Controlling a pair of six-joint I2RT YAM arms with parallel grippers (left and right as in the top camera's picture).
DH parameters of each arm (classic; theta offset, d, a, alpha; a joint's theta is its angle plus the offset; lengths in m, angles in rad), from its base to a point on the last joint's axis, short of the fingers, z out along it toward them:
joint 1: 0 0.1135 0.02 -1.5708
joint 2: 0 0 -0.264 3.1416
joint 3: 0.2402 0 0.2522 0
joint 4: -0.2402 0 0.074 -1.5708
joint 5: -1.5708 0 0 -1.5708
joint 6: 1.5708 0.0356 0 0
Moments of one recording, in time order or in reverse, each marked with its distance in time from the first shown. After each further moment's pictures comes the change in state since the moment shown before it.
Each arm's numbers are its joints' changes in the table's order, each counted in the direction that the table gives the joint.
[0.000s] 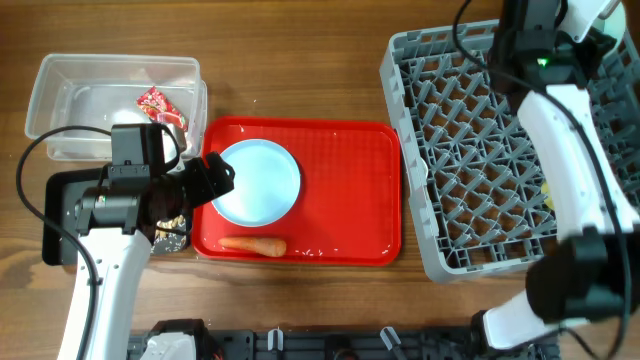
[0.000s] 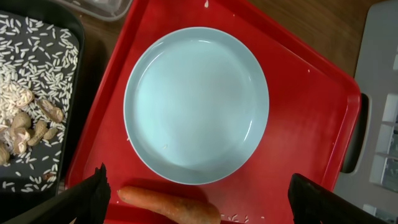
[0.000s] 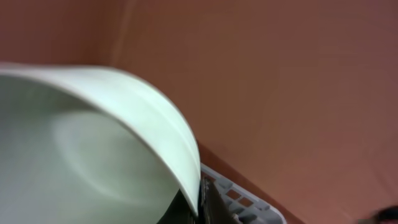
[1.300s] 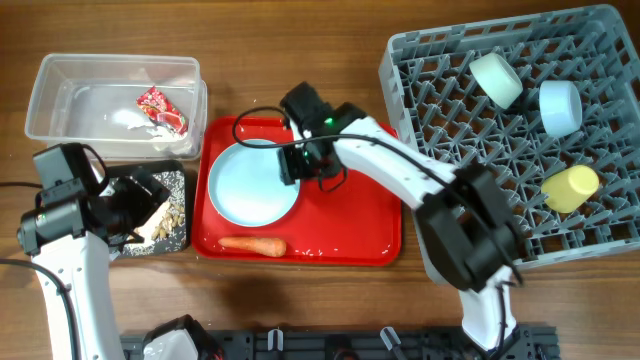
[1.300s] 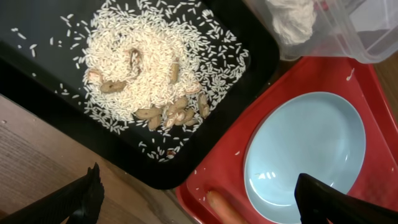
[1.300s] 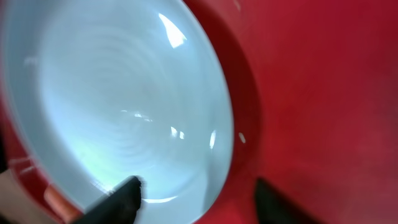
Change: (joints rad) left arm 0.390 0.000 0.000 -0.138 0.127 -0.038; right arm 0.662 0.348 -0.003 -0.277 1.532 0.325
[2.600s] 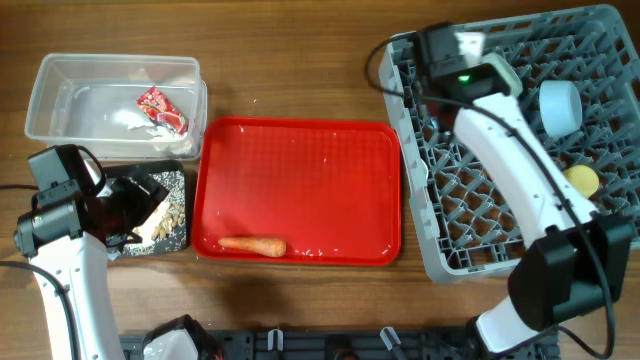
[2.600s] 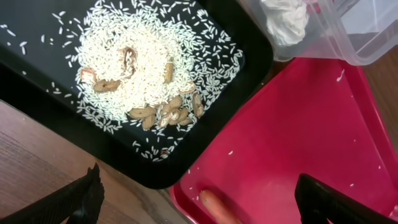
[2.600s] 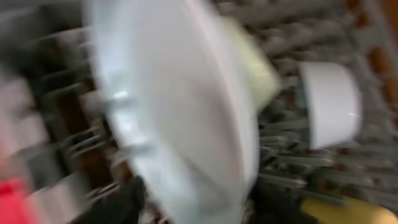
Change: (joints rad) left arm 0.019 0.000 0.000 0.005 -0.038 0.000; right arm -0.361 -0.360 -0.059 -0.126 -0.845 -0.162
